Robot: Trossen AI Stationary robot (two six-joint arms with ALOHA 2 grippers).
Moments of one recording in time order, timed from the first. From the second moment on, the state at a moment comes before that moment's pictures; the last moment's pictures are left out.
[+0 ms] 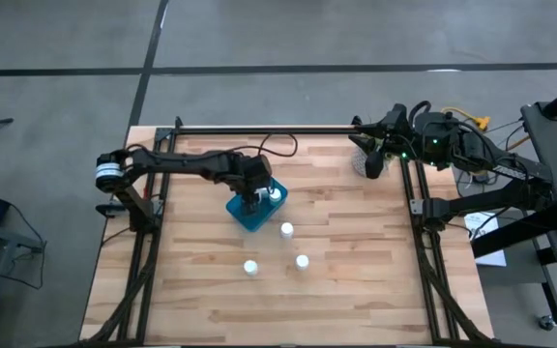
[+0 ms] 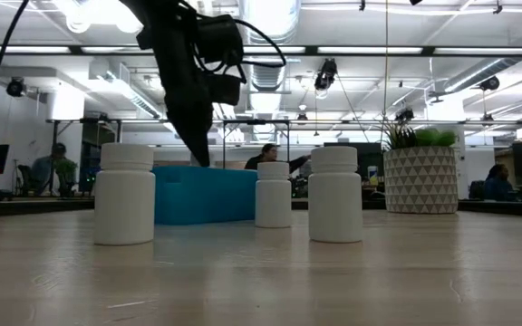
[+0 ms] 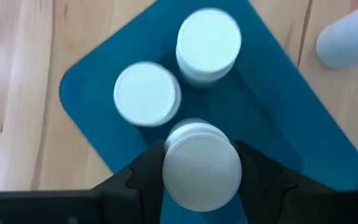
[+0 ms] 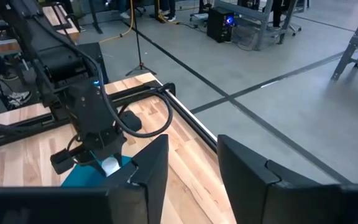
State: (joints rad) left arm 0.22 1.64 1.19 -0.73 -0.03 0.03; right arm -0.17 0.99 1.28 -0.61 0.32 0.16
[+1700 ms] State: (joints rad) left arm 0.23 1.43 1.20 -0.77 -0.01 -0.05; right arm -0.17 0.99 1.28 -0.61 0.31 0.12
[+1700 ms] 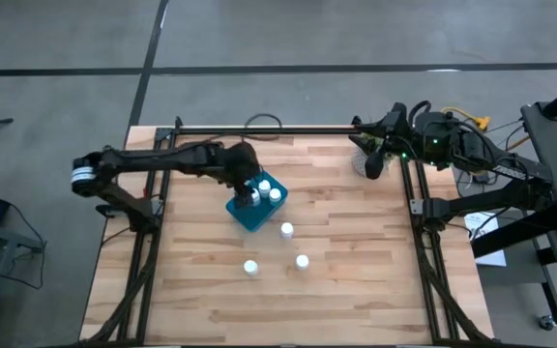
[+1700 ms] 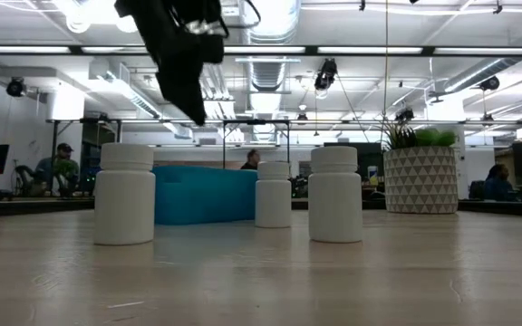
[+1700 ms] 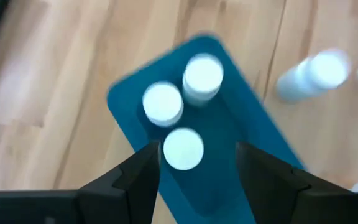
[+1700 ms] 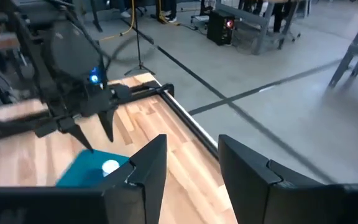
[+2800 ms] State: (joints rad) left arm -0.16 1.19 1.19 -0.66 0.18 -0.12; right arm -0.16 1.00 1.28 -0.50 0.12 0.40
